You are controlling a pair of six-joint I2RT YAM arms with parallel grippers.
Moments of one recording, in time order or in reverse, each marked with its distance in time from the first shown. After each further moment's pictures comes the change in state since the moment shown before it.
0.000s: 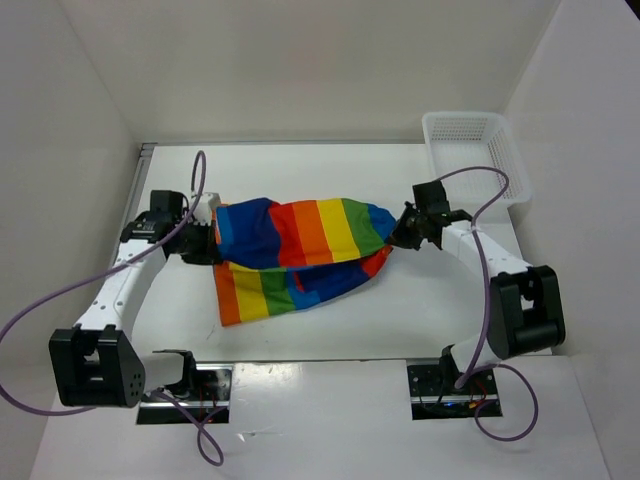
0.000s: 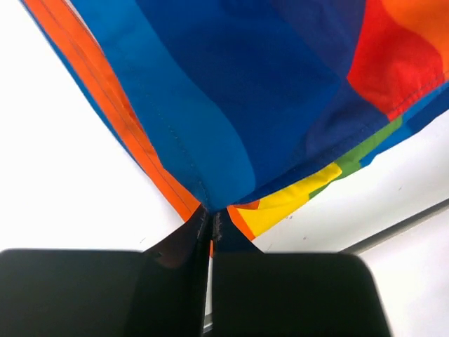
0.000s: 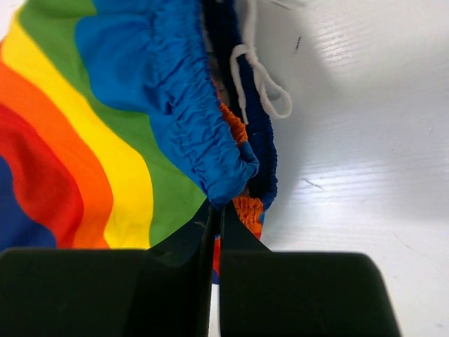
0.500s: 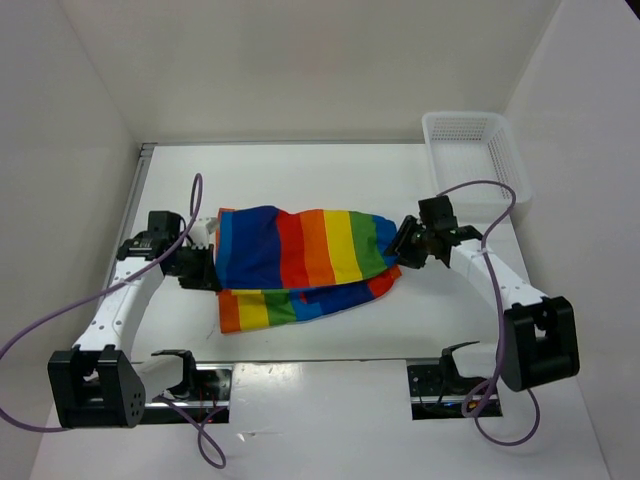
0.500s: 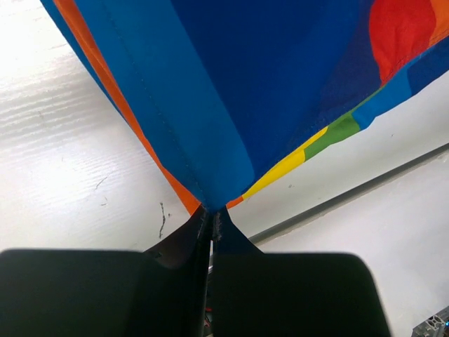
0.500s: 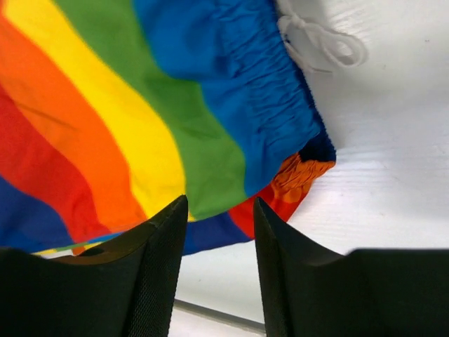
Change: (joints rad) left arm 0.037 -0.108 -0.086 -0.149 0.050 0.000; right arm 0.010 -0.208 -0.112 -0.098 -0.051 -0.018
